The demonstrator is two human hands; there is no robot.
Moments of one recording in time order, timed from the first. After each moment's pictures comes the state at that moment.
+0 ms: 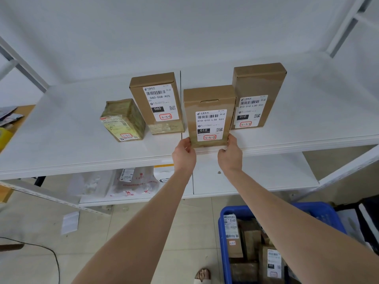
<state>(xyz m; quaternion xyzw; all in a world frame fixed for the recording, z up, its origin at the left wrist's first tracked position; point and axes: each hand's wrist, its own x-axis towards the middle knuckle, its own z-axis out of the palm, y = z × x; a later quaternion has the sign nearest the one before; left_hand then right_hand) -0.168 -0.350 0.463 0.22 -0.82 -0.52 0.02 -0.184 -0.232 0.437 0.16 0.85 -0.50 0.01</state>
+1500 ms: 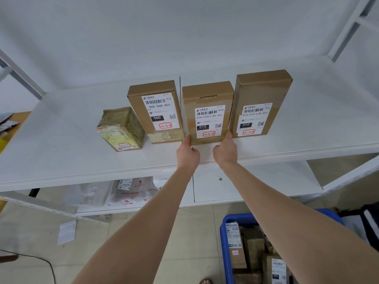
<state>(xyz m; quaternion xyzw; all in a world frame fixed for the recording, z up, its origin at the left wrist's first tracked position) -0.219 -0.357 0.444 0.16 -0.84 -0.51 -0.01 -0.234 -0.251 0.450 0.18 0.87 -0.46 0.04</state>
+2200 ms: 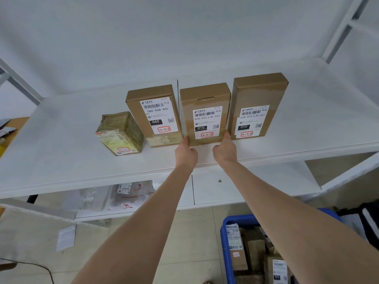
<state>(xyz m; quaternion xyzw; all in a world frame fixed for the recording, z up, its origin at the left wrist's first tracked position) -0.224 -0.359 0.457 0.16 -0.87 -0.47 -0.03 -0.241 -0.247 0.454 0.17 0.87 -0.47 0.05</state>
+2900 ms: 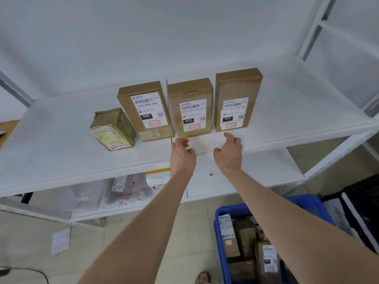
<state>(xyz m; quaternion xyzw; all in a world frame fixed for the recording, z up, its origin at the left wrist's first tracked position) -0.167 -0.332 0.469 0.16 -0.89 -0.43 0.04 -0.175 -0.210 0.460 0.18 0.90 -0.40 -0.02</state>
